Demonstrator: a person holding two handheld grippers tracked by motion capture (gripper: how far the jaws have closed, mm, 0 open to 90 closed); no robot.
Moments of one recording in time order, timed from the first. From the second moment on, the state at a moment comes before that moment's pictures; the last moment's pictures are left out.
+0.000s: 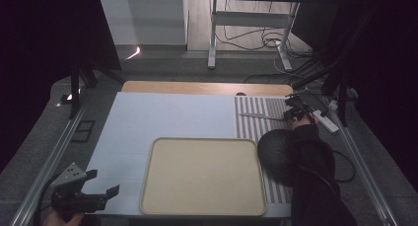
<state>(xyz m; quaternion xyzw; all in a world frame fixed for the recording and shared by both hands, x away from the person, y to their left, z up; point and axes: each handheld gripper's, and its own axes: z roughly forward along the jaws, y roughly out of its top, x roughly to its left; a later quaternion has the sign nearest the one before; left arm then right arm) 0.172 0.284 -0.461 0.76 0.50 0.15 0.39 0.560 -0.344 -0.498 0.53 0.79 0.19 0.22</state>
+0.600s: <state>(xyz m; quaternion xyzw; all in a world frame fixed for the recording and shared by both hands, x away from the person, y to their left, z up) 0.172 0.284 -0.460 0.76 0.50 0.15 0.39 0.539 -0.344 -0.486 0.51 0.84 0.15 0.09</state>
